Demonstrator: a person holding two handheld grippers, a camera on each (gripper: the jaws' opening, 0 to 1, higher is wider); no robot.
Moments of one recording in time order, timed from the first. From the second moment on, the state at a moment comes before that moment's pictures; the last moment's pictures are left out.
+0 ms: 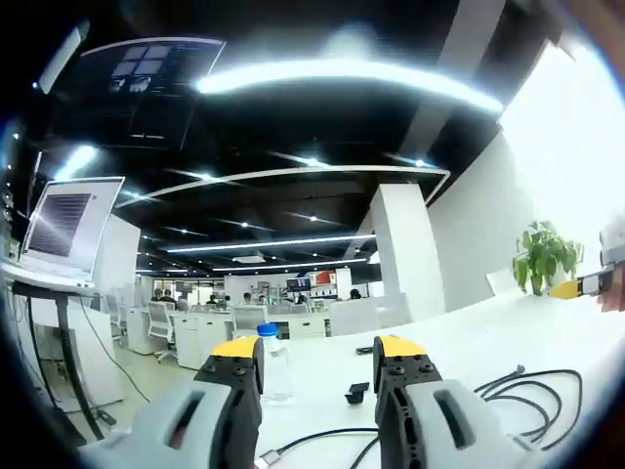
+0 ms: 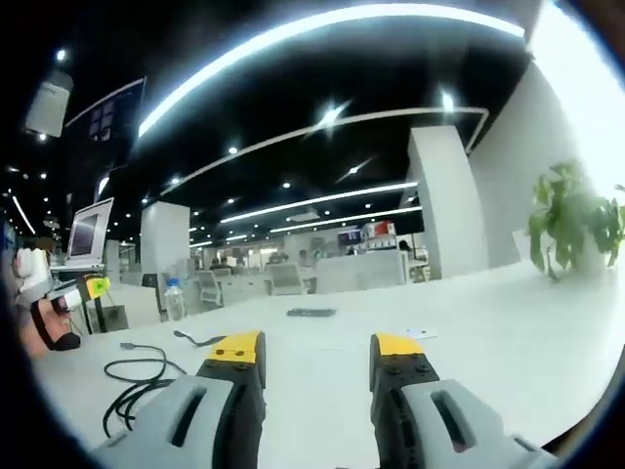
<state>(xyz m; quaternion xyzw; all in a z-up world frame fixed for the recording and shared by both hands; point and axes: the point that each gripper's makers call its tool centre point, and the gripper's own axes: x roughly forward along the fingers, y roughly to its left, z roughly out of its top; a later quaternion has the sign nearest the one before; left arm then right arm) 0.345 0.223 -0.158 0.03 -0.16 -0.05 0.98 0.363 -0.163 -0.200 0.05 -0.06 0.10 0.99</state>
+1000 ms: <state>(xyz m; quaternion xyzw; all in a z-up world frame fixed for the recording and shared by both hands) 0.348 0.225 -0.156 0.03 -0.16 -0.05 0.98 0.363 -0.162 -0.201 0.05 -0.05 0.10 0.99</state>
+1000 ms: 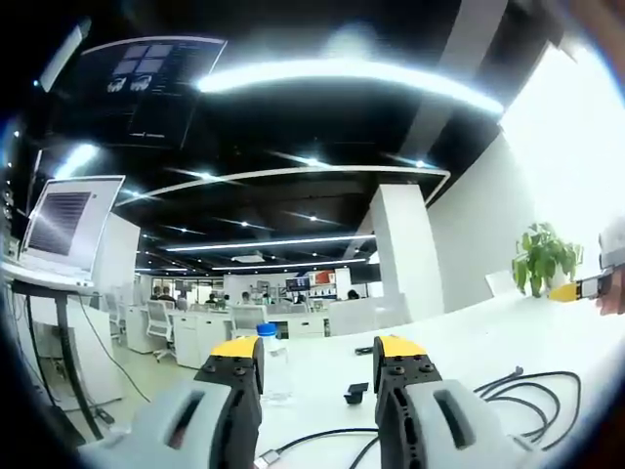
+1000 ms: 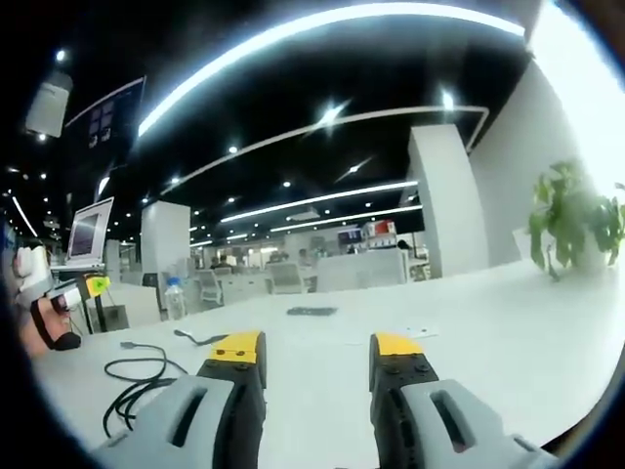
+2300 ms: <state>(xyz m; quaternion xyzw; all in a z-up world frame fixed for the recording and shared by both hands) 0.348 0.222 -0.157 0.03 -0.16 -0.06 0.99 0.364 -0.157 -0.207 0.05 -0.05 0.11 0.99</state>
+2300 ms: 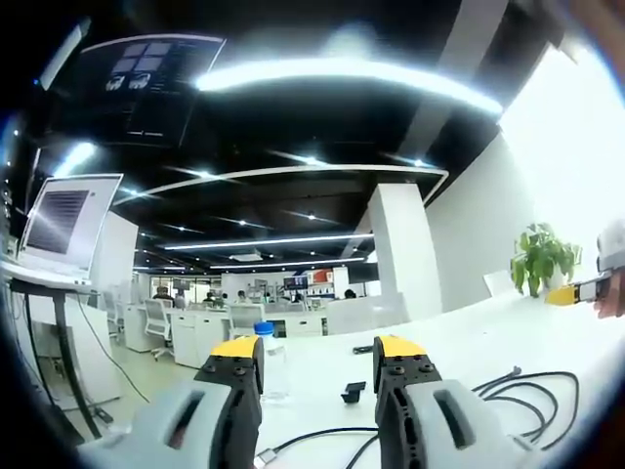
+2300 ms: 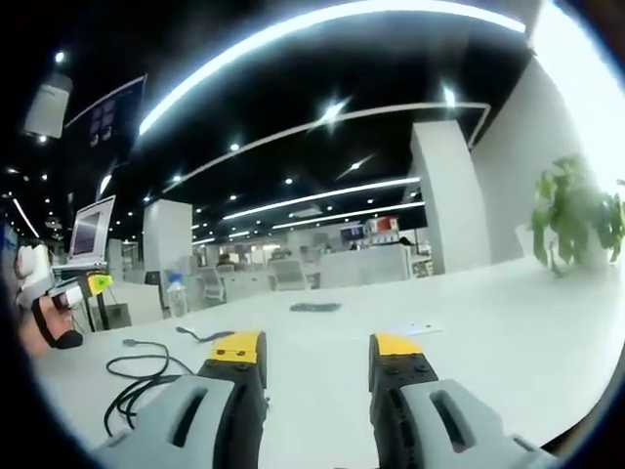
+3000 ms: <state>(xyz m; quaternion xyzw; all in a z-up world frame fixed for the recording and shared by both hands) 0.349 0.223 -0.156 0.04 -0.16 -0.05 0.99 0.353 -0.060 -0.208 -0.04 -0.05 0.23 0.97</state>
